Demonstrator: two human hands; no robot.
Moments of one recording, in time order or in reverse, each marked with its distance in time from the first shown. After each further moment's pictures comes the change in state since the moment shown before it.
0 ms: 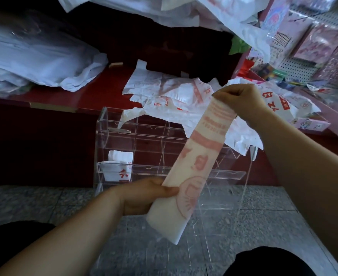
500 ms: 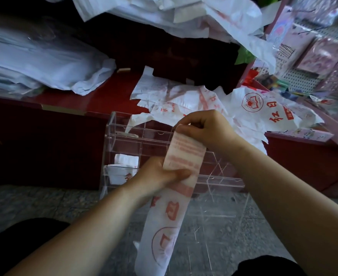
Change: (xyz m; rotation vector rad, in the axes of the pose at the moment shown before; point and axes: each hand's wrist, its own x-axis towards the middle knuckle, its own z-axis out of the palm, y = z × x) left_hand -0.002 0.023 0.014 0.185 0.432 0.461; right_hand -0.049 -0.032 0.053 -0.060 -0.327 -0.291
